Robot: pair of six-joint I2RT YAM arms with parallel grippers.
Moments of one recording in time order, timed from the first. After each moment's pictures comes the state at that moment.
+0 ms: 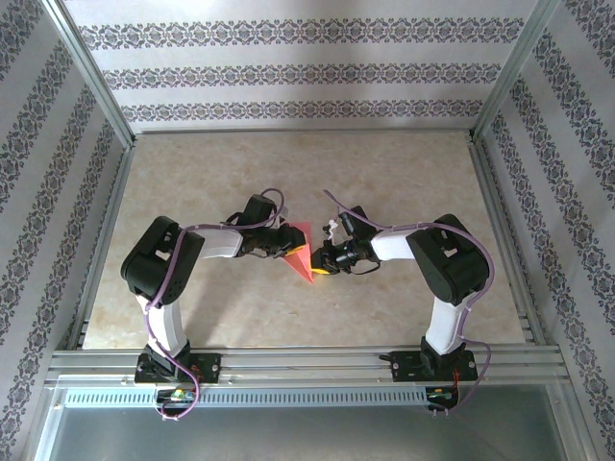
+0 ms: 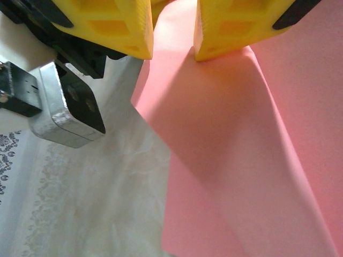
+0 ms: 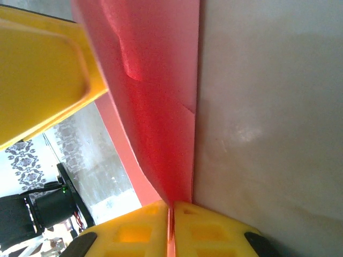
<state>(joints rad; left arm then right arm) -0.46 1.87 0.91 0.11 0.59 -0.91 0.51 1.86 0.82 -0.01 -0.79 0.71</state>
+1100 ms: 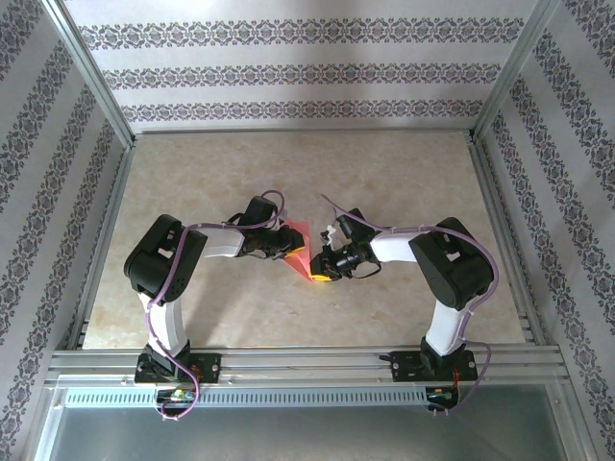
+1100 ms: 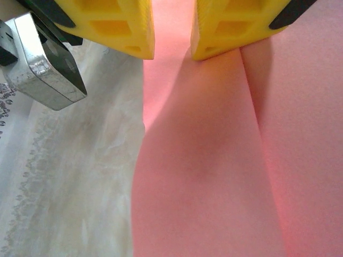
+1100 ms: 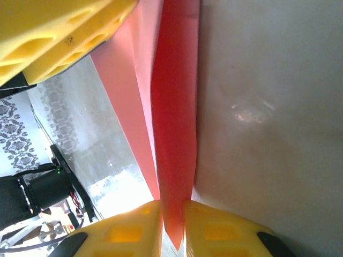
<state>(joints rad) -0.46 1.89 0.92 0.08 0.55 -0.91 0.53 1.82 0.82 -0.13 -0.81 0.67</state>
